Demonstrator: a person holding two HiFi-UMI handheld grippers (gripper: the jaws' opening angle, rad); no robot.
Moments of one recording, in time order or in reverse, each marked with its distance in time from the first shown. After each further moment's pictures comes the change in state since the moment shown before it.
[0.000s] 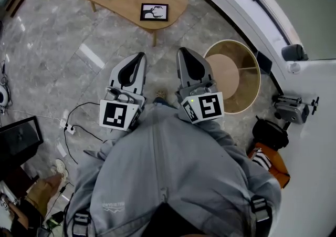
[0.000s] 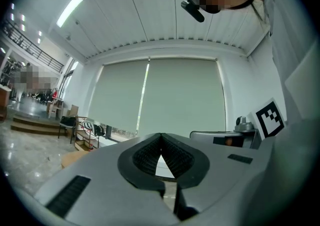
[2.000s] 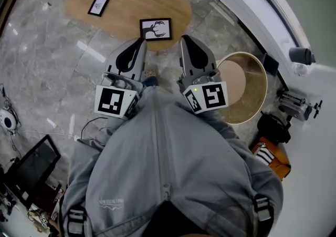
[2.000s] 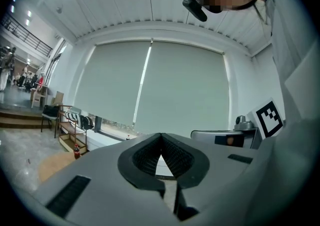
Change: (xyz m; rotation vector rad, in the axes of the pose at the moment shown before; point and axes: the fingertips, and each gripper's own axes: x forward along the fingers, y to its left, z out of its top) left arm 0.308 0.231 -0.024 -0.036 0.132 -0.121; right arm 0.328 -0.166 -0.029 0.077 0.069 -0.116
